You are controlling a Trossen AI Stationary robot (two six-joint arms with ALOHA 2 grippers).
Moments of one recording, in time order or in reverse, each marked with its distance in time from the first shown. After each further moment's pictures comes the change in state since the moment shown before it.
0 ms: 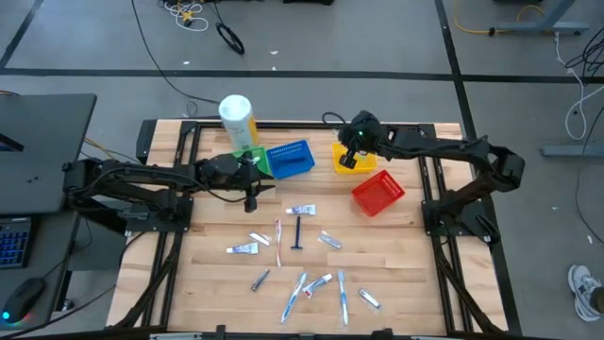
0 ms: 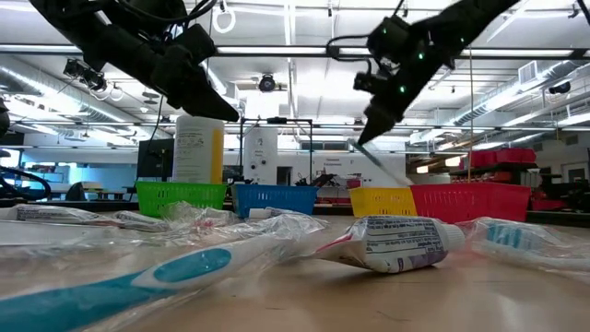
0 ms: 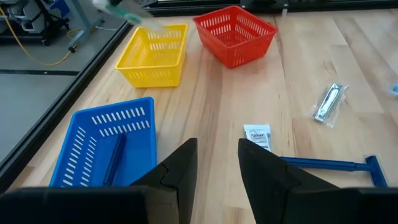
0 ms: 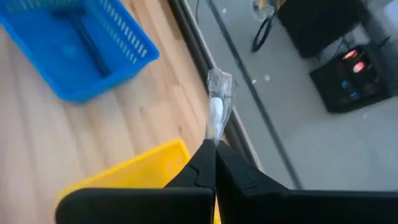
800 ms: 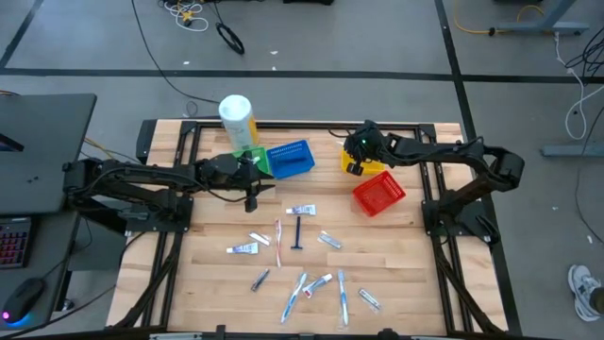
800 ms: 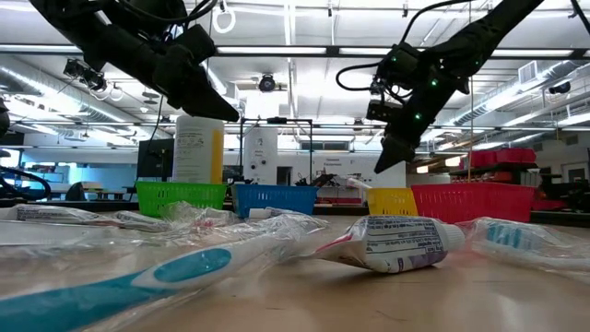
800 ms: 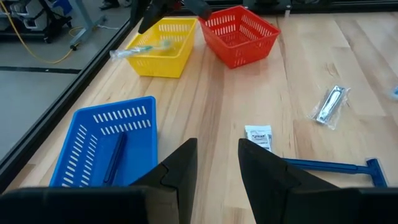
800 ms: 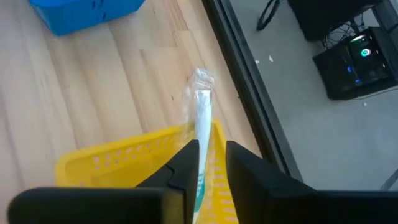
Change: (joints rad) left arm 0.000 0.000 0.000 0.002 -0.008 -0.014; right arm -0.034 0.007 -0.173 0.106 0.000 -0.041
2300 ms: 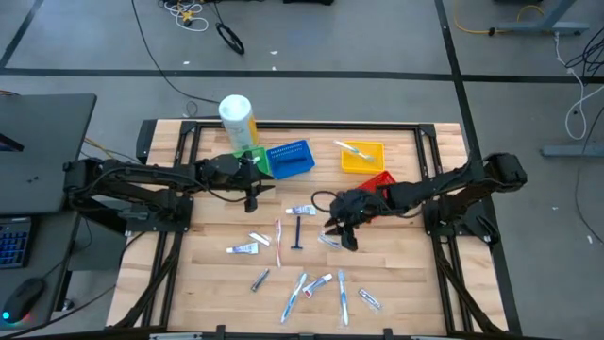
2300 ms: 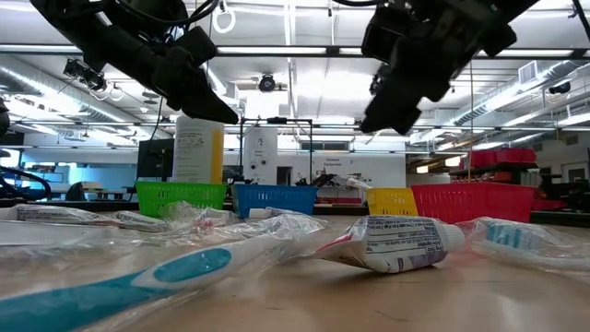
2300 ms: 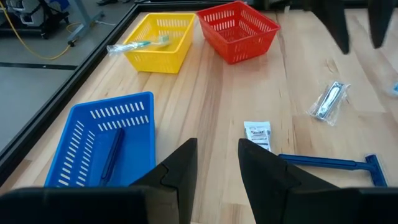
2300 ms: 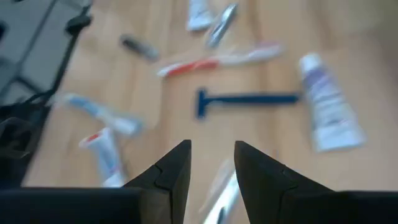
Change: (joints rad) left arm 0.000 0.006 0.000 -0.008 0.004 -0.004; right arm 0.638 -0.007 0.005 0.080 -0.415 0.670
